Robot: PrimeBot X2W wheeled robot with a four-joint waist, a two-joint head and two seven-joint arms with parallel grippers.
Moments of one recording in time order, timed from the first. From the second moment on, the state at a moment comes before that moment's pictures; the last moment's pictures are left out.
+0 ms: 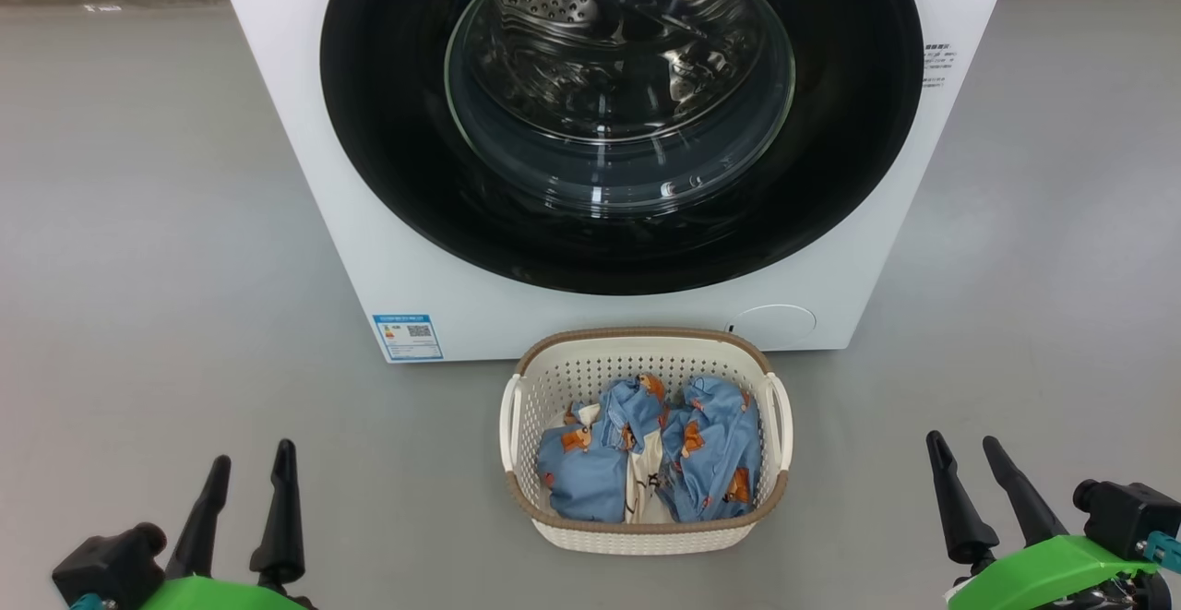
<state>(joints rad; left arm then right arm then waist) -0.02 0.10 -0.02 0.17 -0.52 -0.13 -0.18 -0.05 -0.16 -0.01 0.31 0.52 0.13 -0.18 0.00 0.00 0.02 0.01</state>
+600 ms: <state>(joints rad) -0.02 0.12 -0.05 0.17 -0.34 -0.13 -0.23 -0.05 -0.16 -0.02 0.30 0.31 0.13 -0.23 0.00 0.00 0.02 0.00</state>
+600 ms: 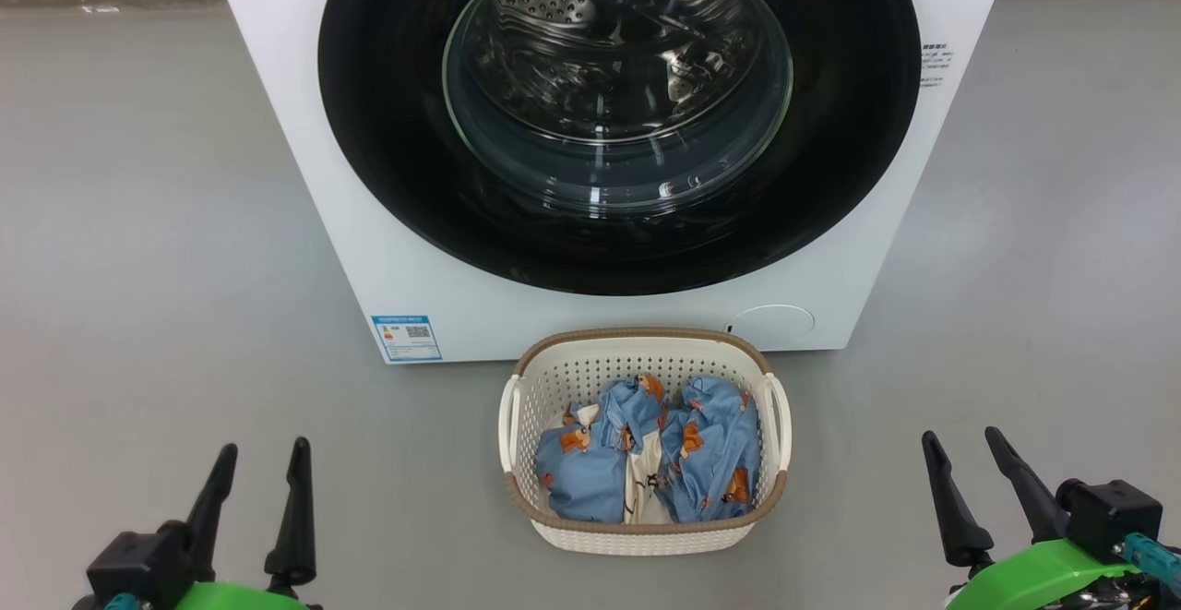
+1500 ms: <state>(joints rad) -0.02 0.14 -0.07 0.20 -0.25 -0.13 -0.25 -0.04 -0.16 -0.04 0.29 0.24 0.13 -0.25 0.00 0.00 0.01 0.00</state>
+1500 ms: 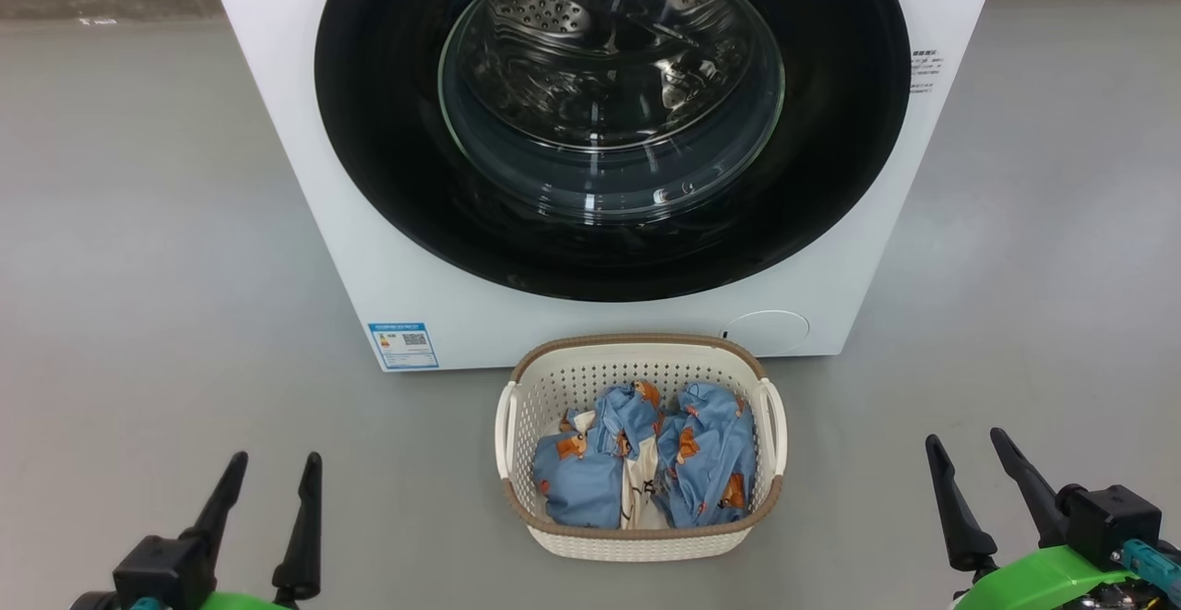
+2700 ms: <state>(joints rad) -0.02 0.14 -0.07 0.20 -0.28 -0.13 -0.25 -0.04 -0.16 -0.04 0.28 0.24 0.13 -0.25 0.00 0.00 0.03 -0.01</state>
